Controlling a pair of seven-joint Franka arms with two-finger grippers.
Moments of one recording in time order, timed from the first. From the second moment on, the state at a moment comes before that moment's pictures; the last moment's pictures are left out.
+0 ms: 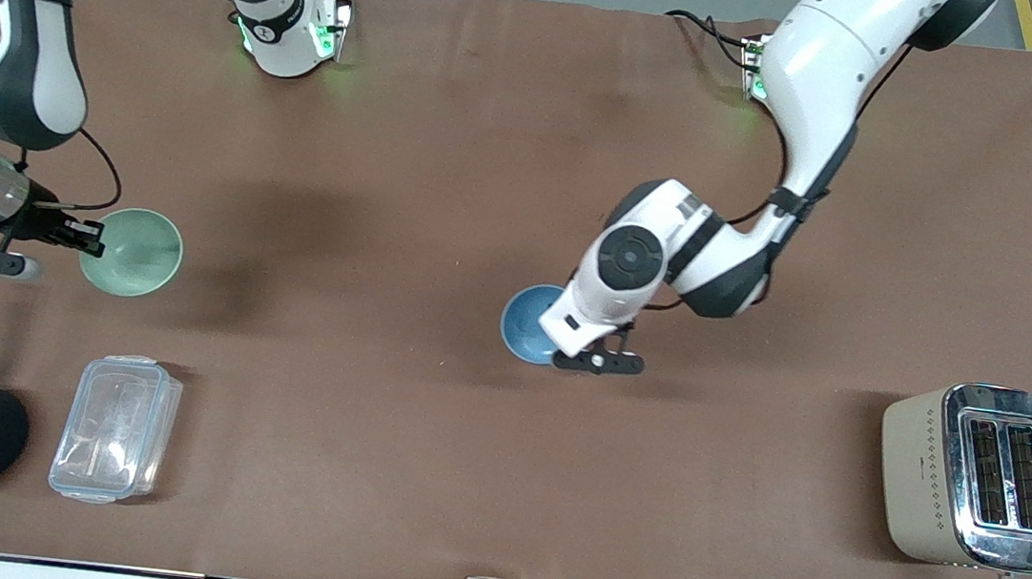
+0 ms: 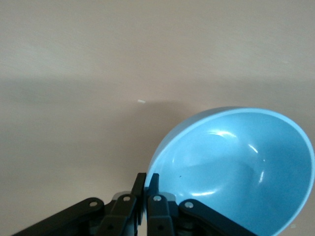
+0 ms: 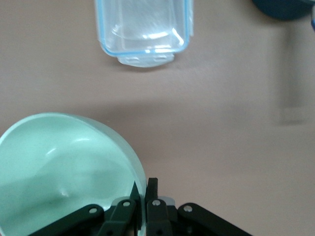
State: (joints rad) left arm -0.48 0.73 -0.25 -1.44 0.10 2.13 -0.75; right arm -0.05 0.14 -0.11 -1.95 0.03 2.05 -0.13
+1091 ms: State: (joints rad) left arm -0.52 0.74 -0.24 -1.36 0.08 2.21 -0.92; right arm 0.50 0.25 -0.10 -1.83 0.04 2.15 0.67
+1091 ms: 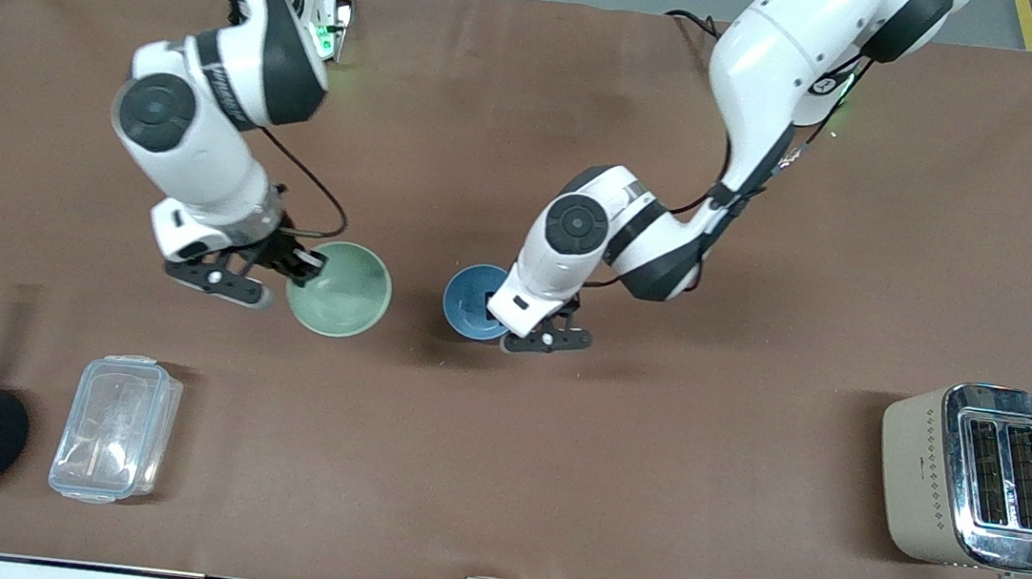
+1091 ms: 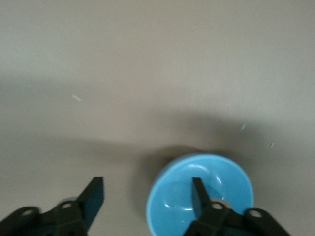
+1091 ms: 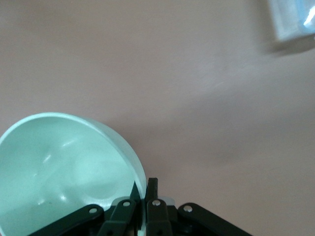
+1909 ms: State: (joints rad) left arm -0.11 0.34 -0.23 -1.36 0.13 1.71 -0.39; right arm 0.71 0.44 -0.10 -1.82 0.16 2.35 0.92
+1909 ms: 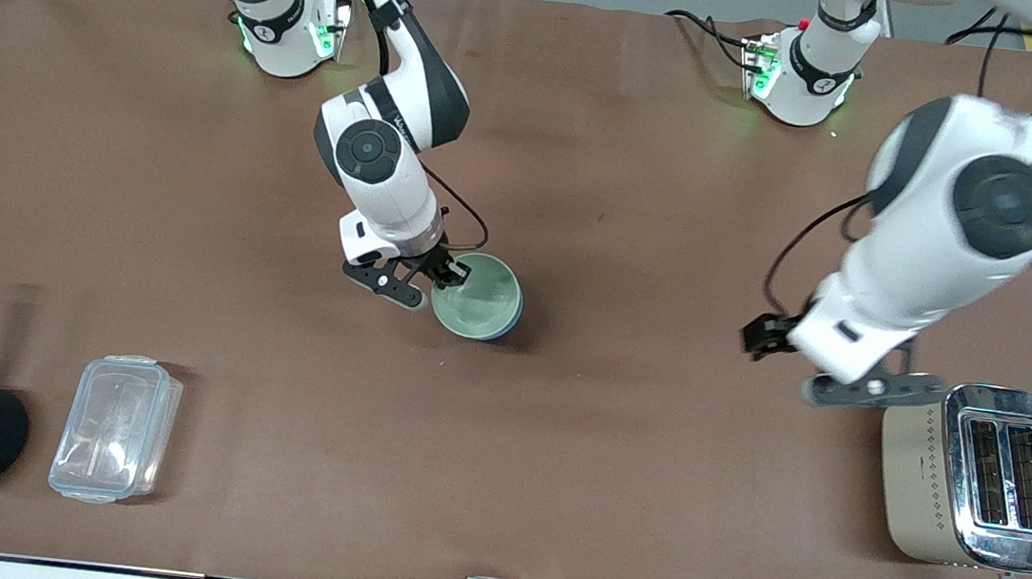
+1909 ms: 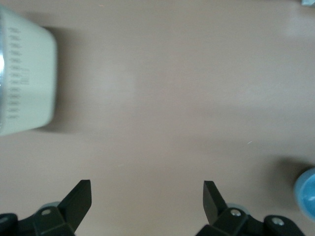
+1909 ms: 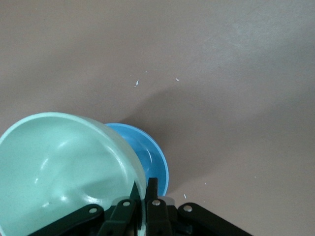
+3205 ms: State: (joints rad) left arm 0.09 0.01 -0.20 -1.48 0.06 1.43 0.00; right arm 0.75 0.50 -0.10 -1.88 0.17 2.45 0.92
